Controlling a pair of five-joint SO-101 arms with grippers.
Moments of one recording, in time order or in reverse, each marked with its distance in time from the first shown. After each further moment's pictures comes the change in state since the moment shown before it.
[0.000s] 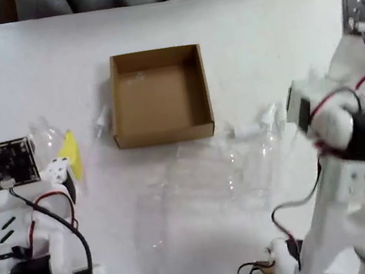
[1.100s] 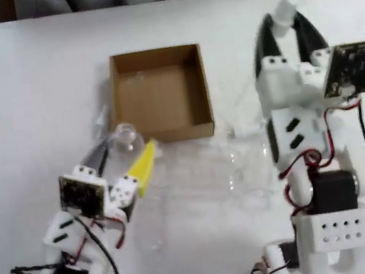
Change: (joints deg) left arm 29.7 -22.4 25.9 -13.3 0.2; right arm -15.2 -21.7 39.2 -73.8 0.0
